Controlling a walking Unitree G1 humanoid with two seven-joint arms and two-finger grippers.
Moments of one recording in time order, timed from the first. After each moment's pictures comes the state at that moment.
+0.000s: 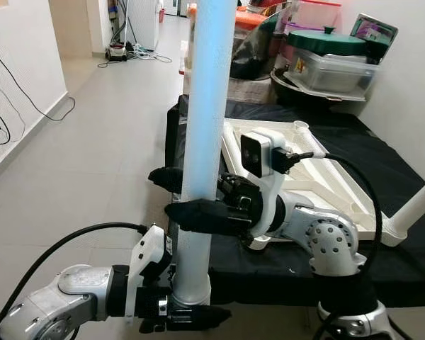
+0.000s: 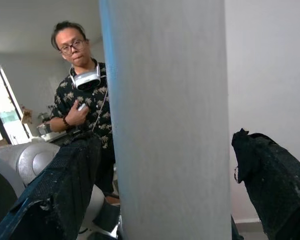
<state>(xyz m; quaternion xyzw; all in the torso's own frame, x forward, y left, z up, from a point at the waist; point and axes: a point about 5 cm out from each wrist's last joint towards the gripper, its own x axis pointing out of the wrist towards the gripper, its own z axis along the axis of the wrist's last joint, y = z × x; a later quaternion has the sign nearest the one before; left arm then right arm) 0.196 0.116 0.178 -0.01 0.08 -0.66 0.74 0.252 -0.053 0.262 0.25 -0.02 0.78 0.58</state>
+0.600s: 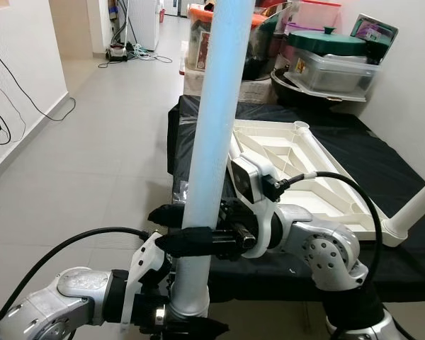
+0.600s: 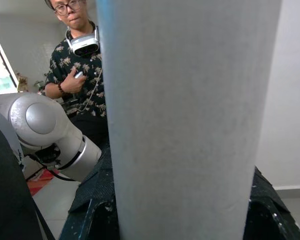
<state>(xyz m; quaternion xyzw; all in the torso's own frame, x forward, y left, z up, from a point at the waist) 0.192 0.118 0.175 -0.01 0.10 -0.68 0.72 0.246 -0.054 0.244 0.18 0.00 0.79 0.58</state>
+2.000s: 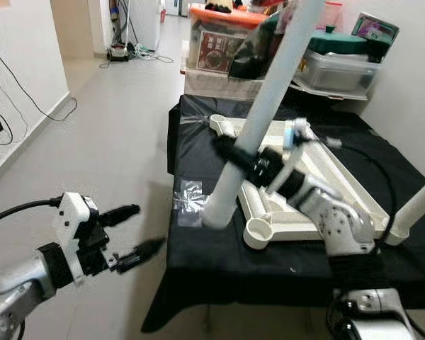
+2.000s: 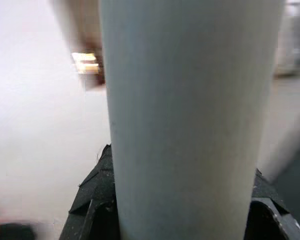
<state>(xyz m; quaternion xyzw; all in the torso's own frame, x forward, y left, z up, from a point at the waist) 0.224 0.207 0.196 0.04 0.00 -0.34 0.94 0.354 -0.130 0.238 0.19 -0.04 0.38 0.90</state>
